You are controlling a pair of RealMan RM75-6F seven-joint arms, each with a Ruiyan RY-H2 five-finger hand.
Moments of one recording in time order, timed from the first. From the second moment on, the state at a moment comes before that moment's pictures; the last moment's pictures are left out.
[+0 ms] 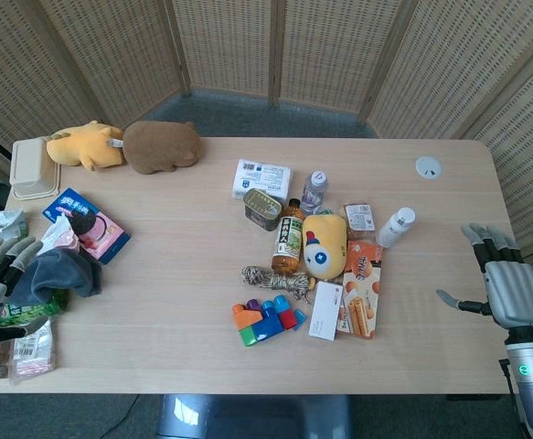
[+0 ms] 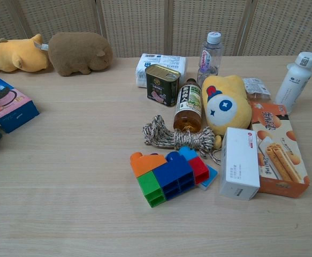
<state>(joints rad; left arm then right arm) -0.15 -0.77 -0.01 -1.97 1.57 1.40 0.04 0.24 -1.01 0.15 -1.76 -1.34 1.33 -0.07</state>
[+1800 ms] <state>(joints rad) -0.18 -0.73 -0.02 -2.09 1.54 1.35 0.14 0.56 -1.47 0.23 -0.90 -1.27 0.83 0.54</state>
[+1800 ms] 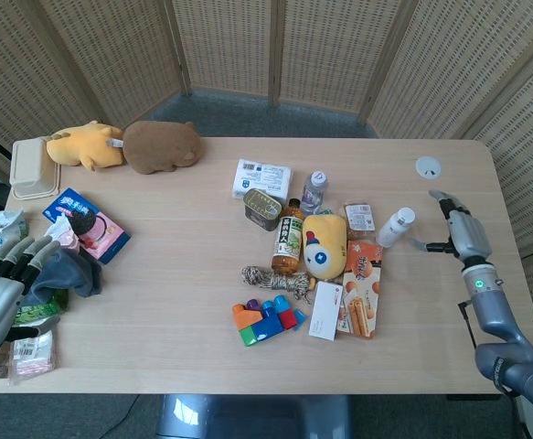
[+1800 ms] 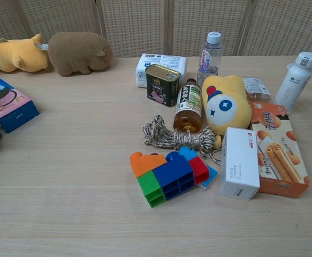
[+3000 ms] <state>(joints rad) -0.12 -0.68 0.00 -2.10 1.54 1.42 0.15 0.72 -1.74 0.24 -0.57 -1.30 0.70 0.77</state>
